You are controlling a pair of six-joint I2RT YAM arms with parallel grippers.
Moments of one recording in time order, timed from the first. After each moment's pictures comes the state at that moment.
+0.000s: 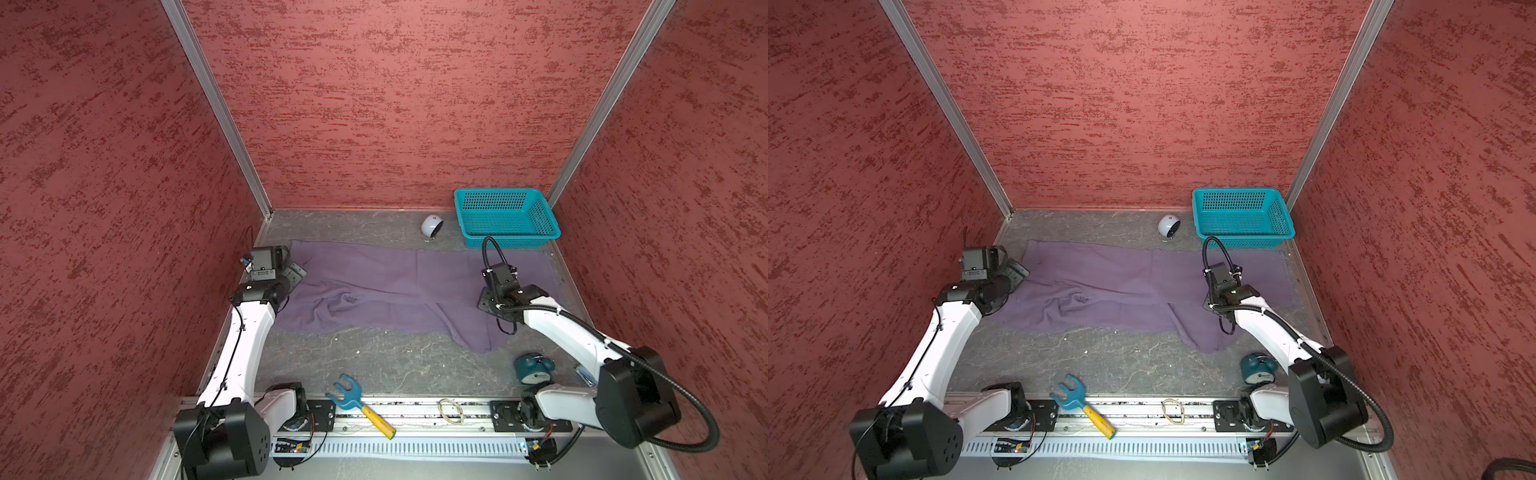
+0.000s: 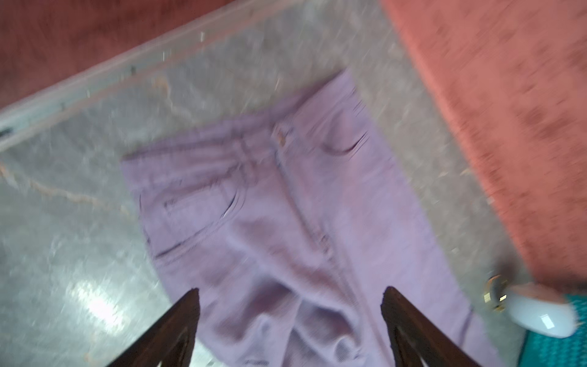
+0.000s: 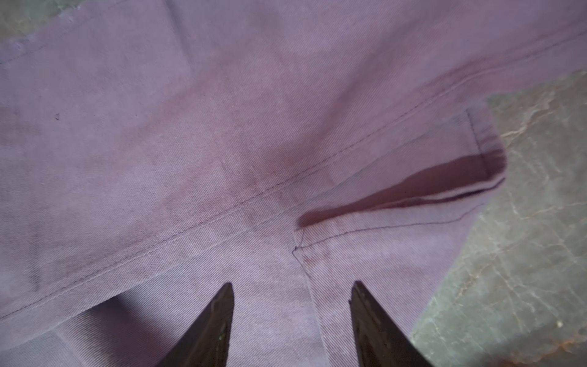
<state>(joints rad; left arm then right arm) 0.12 1.11 0.90 -0.73 -0.10 -0.81 0.35 1.31 0.79 -0.63 0.24 0.74</state>
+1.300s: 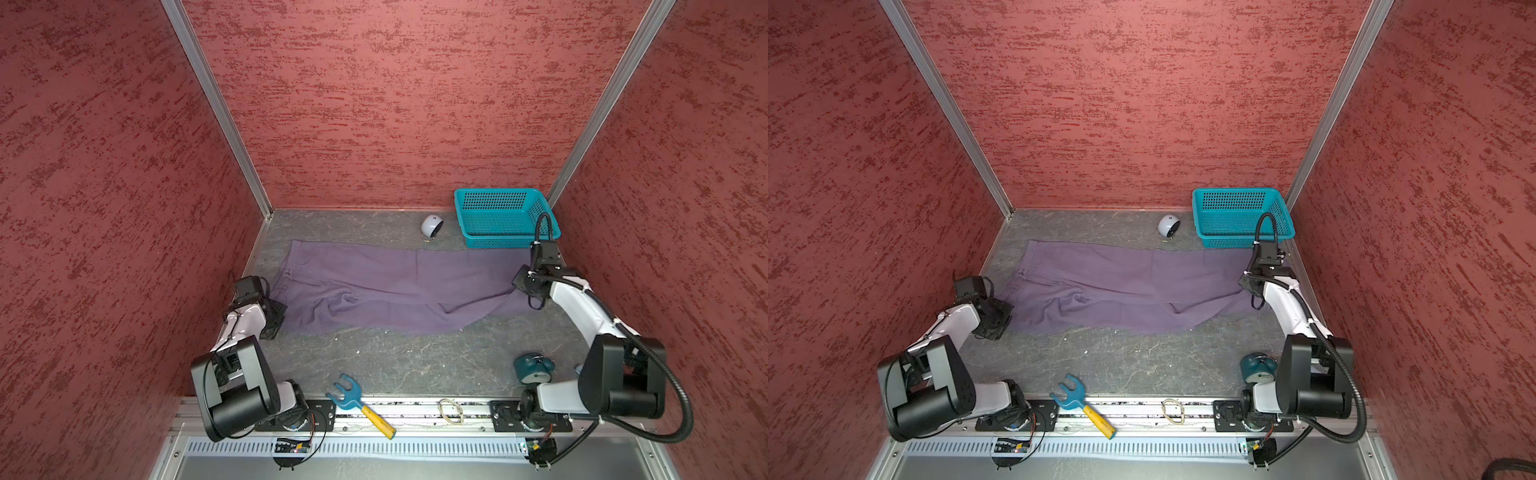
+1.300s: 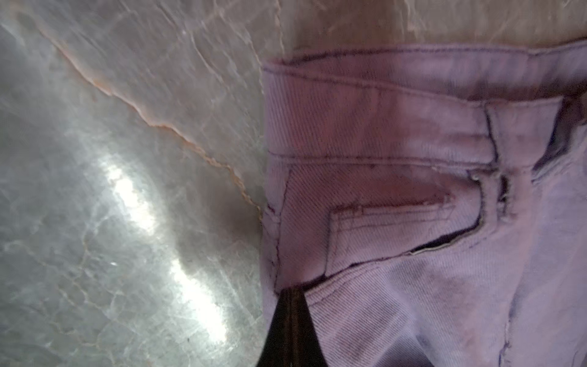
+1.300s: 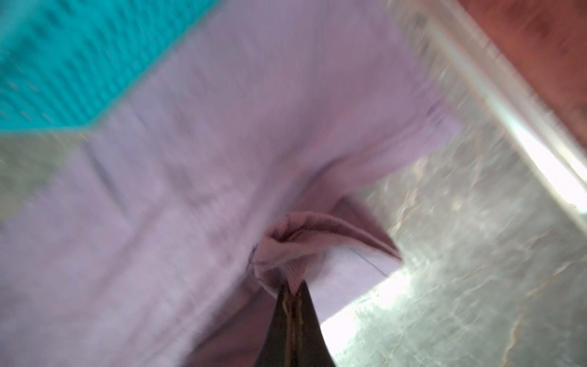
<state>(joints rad) 0.46 1.31 0.65 -0.54 0.07 -0.81 -0.11 1.40 1.02 -0.64 0.14 0.56</state>
